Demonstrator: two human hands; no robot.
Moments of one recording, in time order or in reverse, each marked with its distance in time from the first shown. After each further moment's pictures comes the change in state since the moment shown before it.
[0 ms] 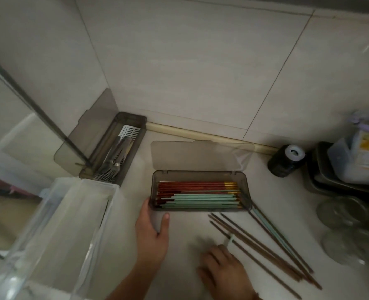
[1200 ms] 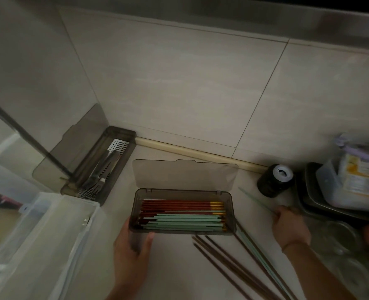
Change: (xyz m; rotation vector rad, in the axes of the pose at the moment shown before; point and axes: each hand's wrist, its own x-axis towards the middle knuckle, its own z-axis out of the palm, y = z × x) left_hand 0.001 0.002 0.003 0.212 0.032 0.001; right_hand 0.050 0.197 -0.090 -0.079 0.062 0.981
